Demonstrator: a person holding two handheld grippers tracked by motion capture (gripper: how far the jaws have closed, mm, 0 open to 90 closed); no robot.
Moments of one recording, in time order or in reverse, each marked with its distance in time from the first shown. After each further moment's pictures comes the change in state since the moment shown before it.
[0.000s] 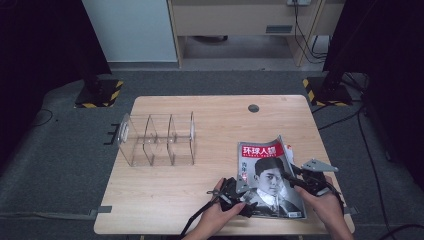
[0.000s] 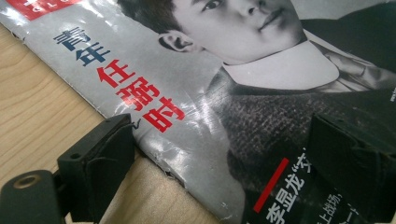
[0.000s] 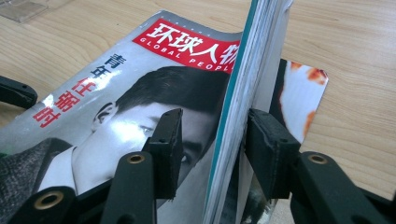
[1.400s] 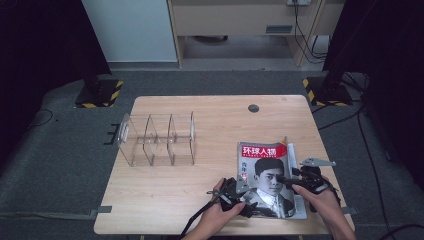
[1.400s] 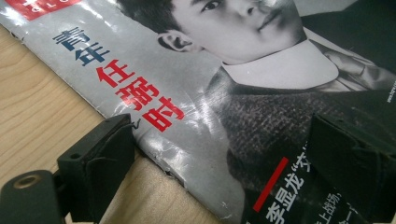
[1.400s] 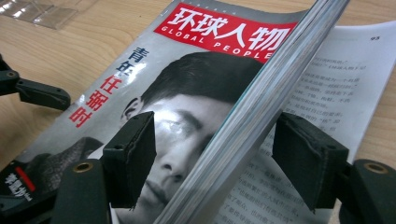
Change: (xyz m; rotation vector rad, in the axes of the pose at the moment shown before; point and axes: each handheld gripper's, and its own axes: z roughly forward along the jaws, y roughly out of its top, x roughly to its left) left arm 0.000 0.000 0.000 0.001 0.000 0.003; right arm -0.007 0.000 0.013 0.075 0.154 0.140
